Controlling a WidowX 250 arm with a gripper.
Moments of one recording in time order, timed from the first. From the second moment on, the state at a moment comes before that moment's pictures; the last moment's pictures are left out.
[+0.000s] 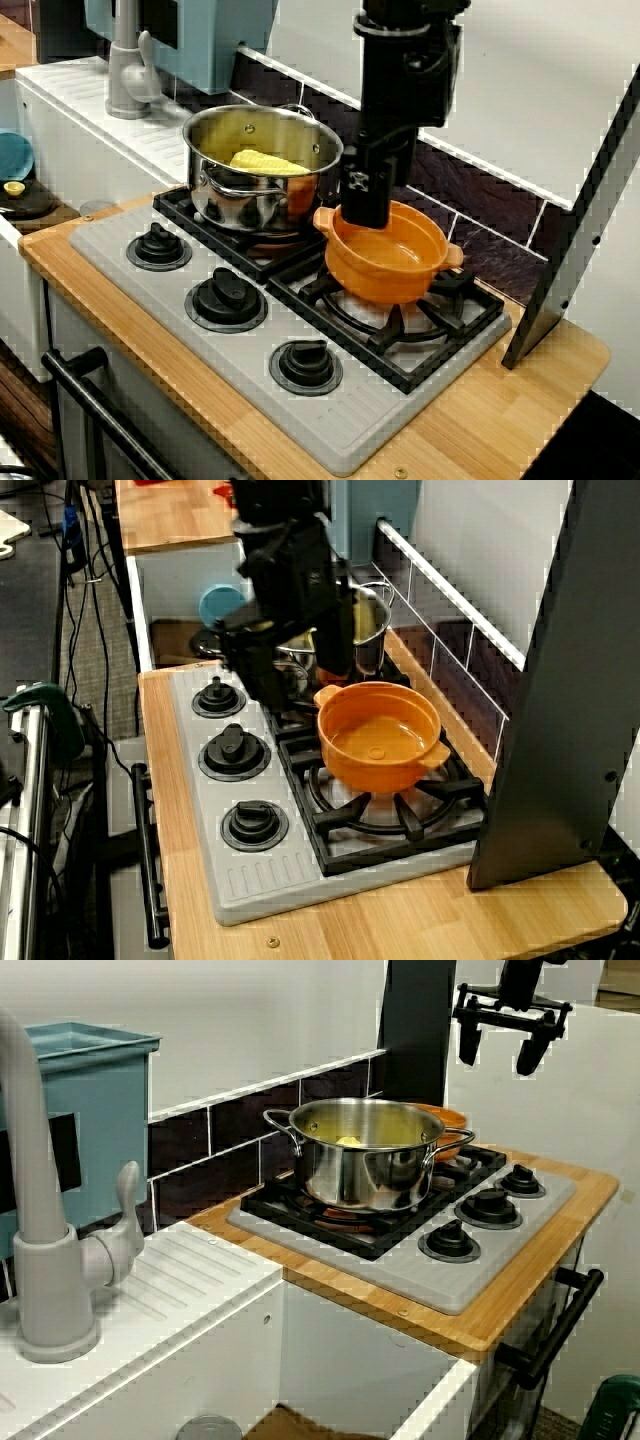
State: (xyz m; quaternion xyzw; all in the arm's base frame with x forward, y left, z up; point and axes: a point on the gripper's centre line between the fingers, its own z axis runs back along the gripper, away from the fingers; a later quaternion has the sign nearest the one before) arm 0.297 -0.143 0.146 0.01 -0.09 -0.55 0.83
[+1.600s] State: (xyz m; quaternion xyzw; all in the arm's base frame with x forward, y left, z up) arm 0.313 -0.122 0.079 0.04 -0.10 -0.52 0.85
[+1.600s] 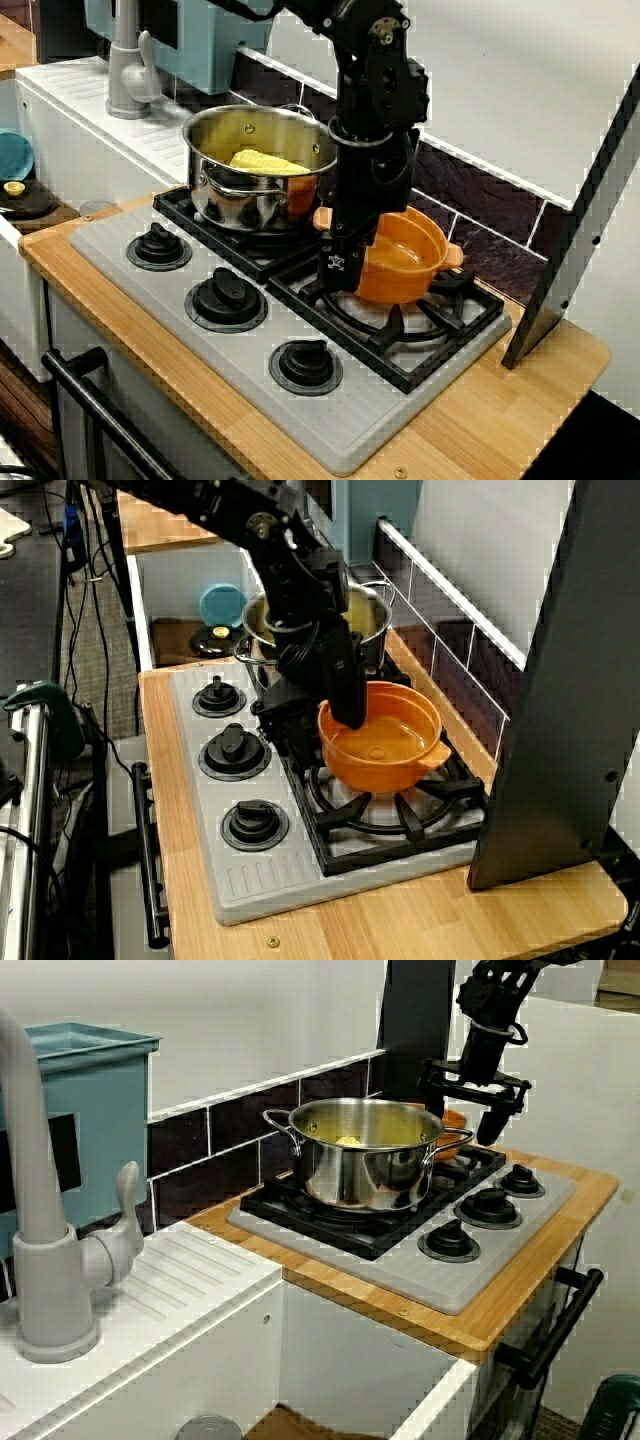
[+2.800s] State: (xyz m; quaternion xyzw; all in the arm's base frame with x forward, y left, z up) arm 0.285 -0.116 0.064 0.02 -0.10 -0.53 0.84
